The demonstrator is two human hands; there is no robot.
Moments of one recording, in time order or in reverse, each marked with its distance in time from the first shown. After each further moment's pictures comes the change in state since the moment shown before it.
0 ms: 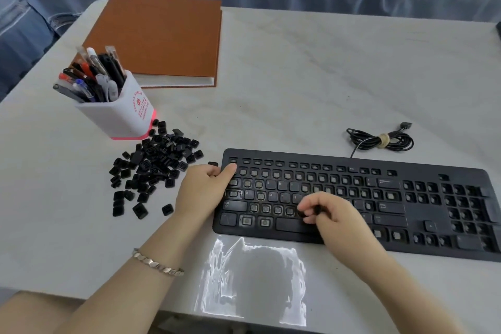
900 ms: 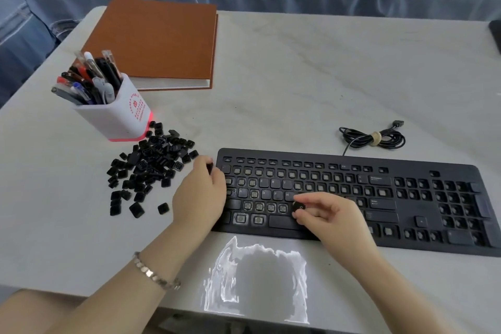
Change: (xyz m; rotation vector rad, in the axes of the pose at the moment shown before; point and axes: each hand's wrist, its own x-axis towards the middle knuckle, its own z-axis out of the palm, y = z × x) left_hand -0.022 0.007 0.005 0.323 0.157 0.175; right_hand -0.009 0.002 -0.001 0.239 0.132 -0.028
